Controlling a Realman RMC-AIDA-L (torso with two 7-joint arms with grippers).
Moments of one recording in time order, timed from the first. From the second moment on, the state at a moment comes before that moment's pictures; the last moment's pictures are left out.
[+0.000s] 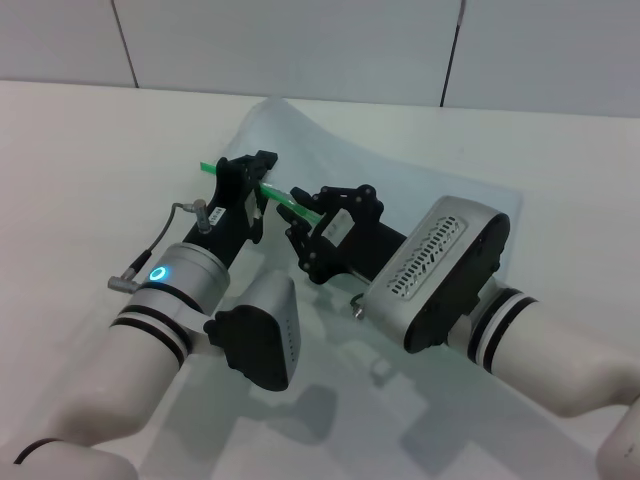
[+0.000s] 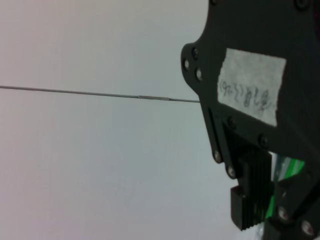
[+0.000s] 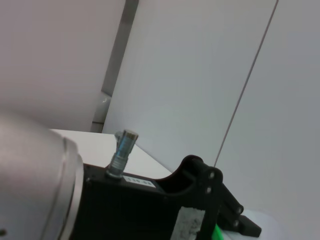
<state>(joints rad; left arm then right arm) -0.54 -2.04 2.86 0.66 1.57 -1.00 -1.33 0.70 2.02 -2.79 -0.77 -1.99 0.59 2.66</state>
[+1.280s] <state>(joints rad) -0.52 -2.03 2.86 0.66 1.61 -1.01 -1.38 0.68 2.02 -2.79 -0.76 -1.99 0.59 2.66</state>
